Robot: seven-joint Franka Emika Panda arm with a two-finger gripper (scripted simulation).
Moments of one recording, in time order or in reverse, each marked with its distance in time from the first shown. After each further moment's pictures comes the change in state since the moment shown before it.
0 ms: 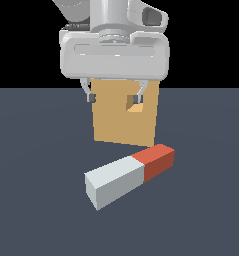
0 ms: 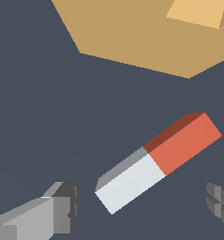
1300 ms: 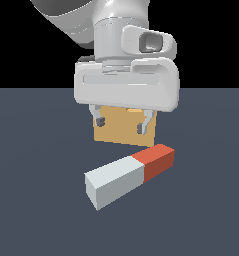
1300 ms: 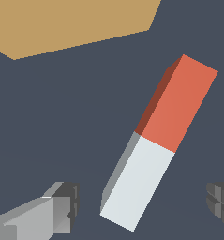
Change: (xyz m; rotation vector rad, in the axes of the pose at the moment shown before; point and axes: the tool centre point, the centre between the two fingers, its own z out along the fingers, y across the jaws) arm -0.027 0.013 0.049 -0.007 0.017 0.450
